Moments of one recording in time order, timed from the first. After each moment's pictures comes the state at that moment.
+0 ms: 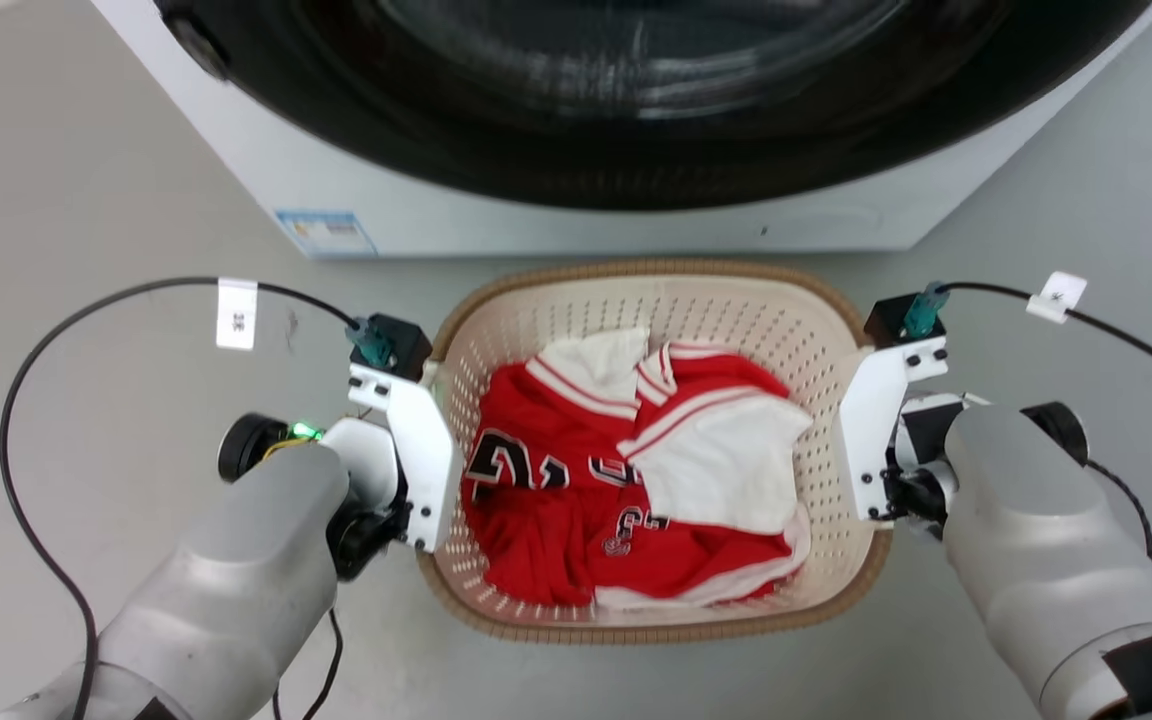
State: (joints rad) left arm -0.85 0.32 -1.02 0.88 -0.95 -0.12 0.30; right arm -0.90 -0.06 0.25 1.29 0.17 0.13 0.43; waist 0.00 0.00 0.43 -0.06
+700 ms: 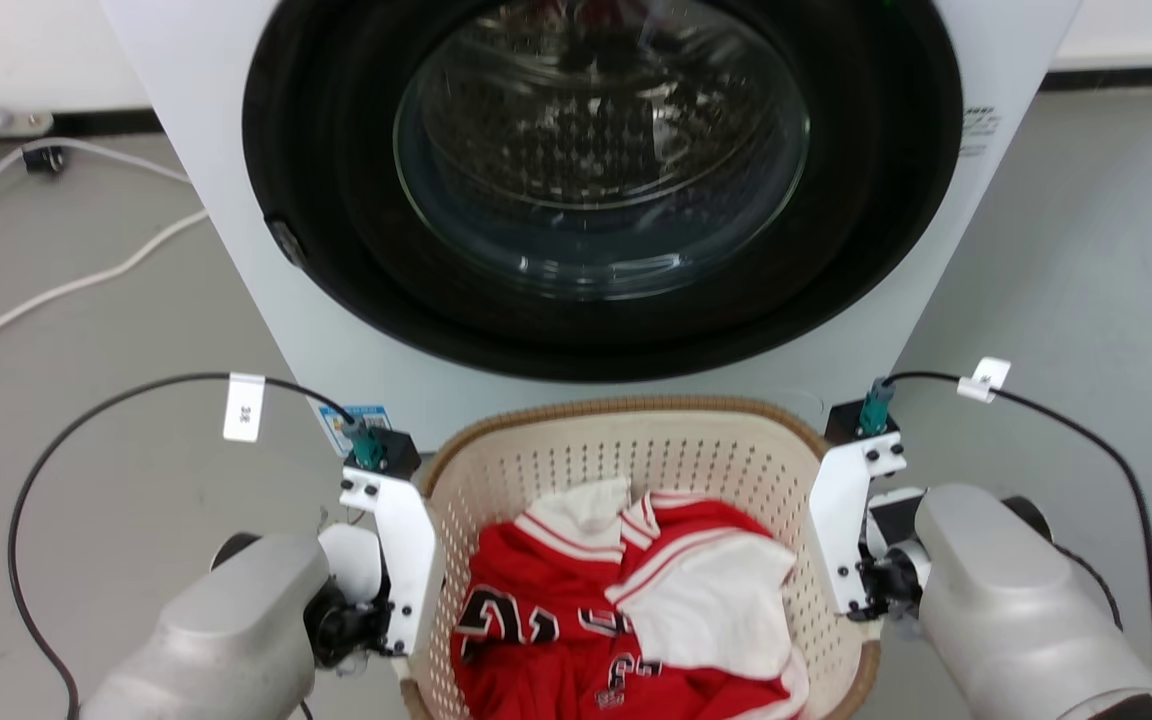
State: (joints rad) left arm -0.76 0.39 -1.18 0.82 -1.19 -0.12 0.44; right arm -0.78 -0.05 0.43 1.25 0.34 0.13 0.59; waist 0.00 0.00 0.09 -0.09
